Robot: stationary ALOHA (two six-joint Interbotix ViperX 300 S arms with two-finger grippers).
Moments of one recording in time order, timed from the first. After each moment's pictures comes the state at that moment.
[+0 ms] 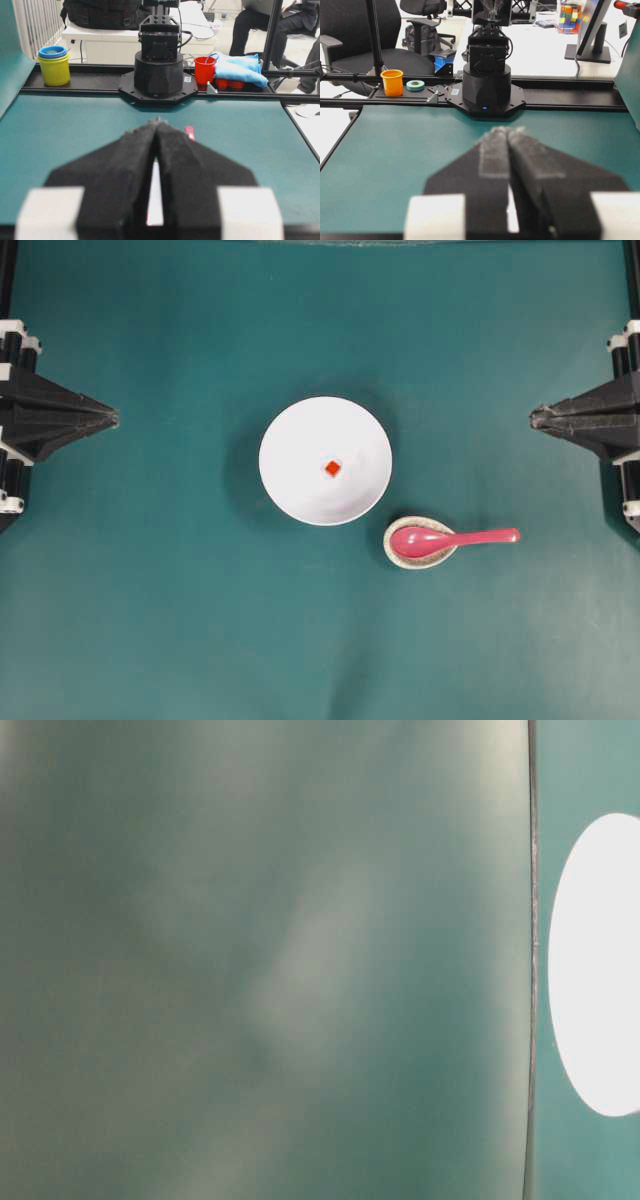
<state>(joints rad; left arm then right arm) 0.00 -0.97 1.19 0.00 -0.29 0.00 0.00 -0.96 1.17 0.00 -0.29 0.00</state>
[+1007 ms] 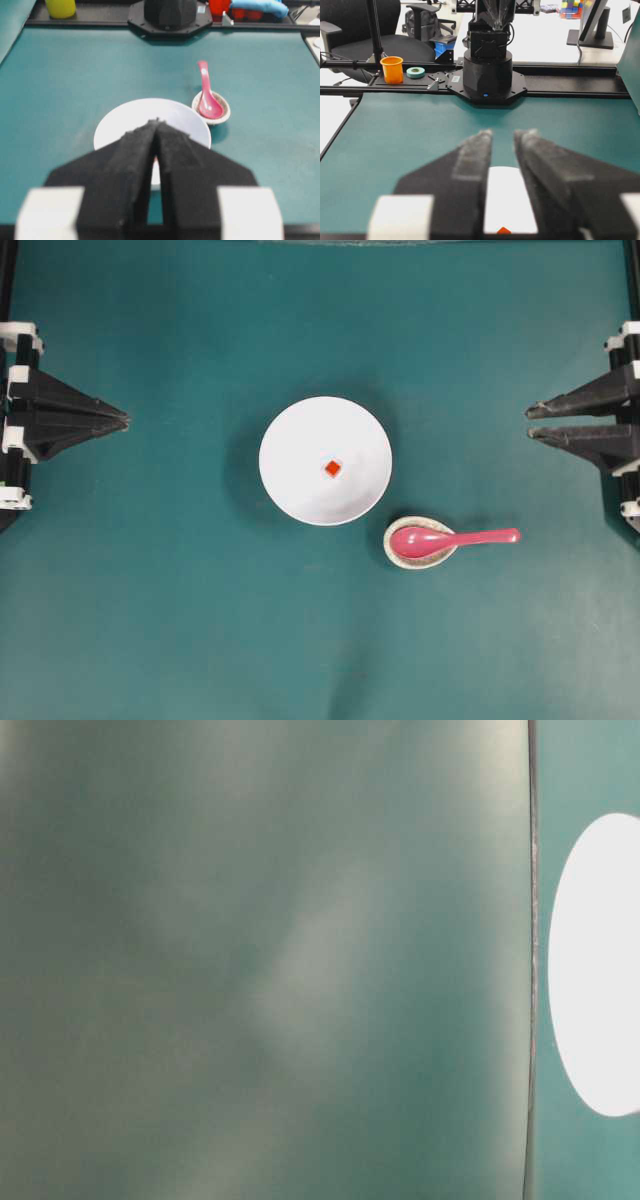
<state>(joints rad) 0.03 -0.96 1.14 0.01 -0.02 0.02 0.00 -0.96 1.16 0.00 -0.24 0.00</state>
